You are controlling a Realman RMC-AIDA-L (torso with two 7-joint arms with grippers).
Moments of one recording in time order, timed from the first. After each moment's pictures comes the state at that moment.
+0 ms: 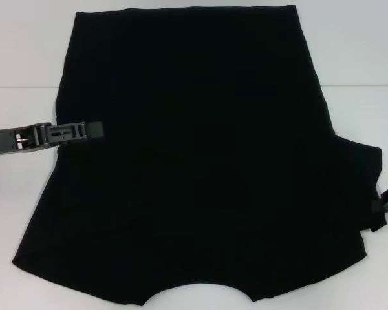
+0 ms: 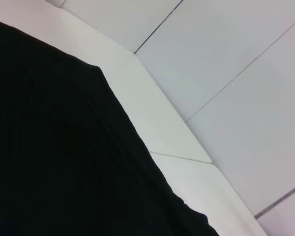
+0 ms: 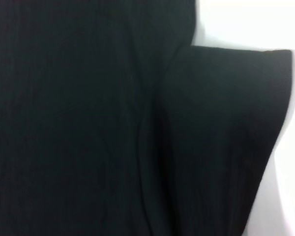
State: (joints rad) left arm -0.63 -2.03 0.24 0.84 2.30 1.74 -2.09; right arm 0.68 1.91 -0.65 -0.60 -2.56 -1.34 2.57
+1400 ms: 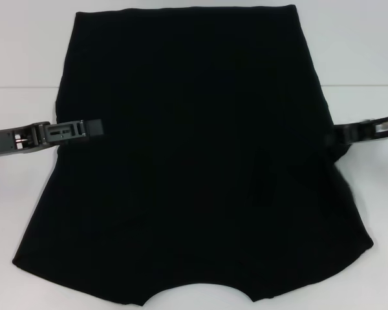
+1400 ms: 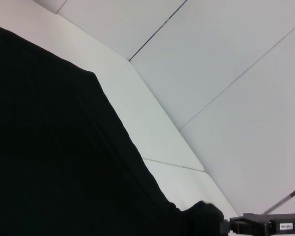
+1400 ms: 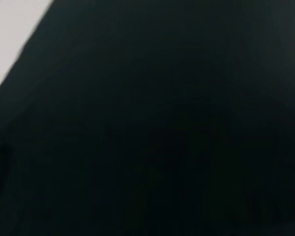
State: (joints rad) left arm -0.62 -2.03 0.23 0.83 2.27 1.74 -2.09; right arm 0.79 2.02 -0.73 -0.78 -2.52 -1.24 2.33
